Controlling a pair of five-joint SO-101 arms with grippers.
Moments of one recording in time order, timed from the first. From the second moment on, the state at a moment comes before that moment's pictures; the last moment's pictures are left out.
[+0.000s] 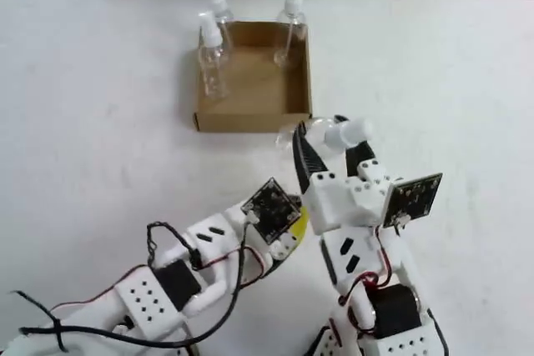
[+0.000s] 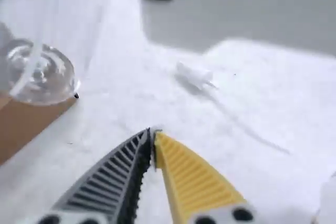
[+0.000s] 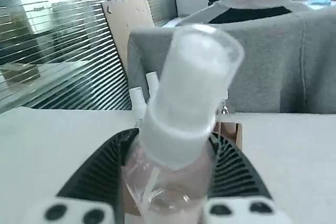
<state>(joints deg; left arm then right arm) 46.6 -60.3 81.8 16.2 0.4 -19.3 -97.0 77.1 26.8 -8.0</state>
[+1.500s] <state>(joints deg) -14.6 -79.4 97.3 20.0 -5.3 -14.3 2.8 29.0 -5.7 -6.9</state>
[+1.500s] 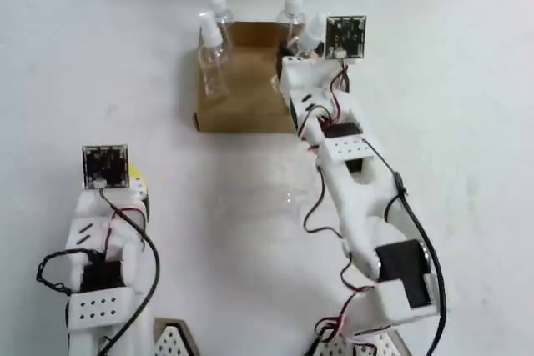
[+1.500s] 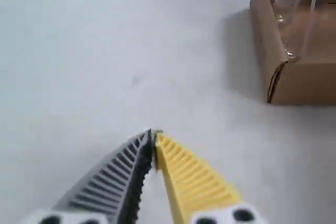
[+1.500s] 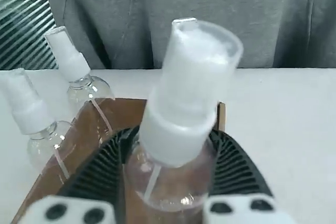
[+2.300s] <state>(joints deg) -14.2 -65.8 94.6 11.2 -5.8 -14.2 21.9 14.8 -5.7 -1.2</state>
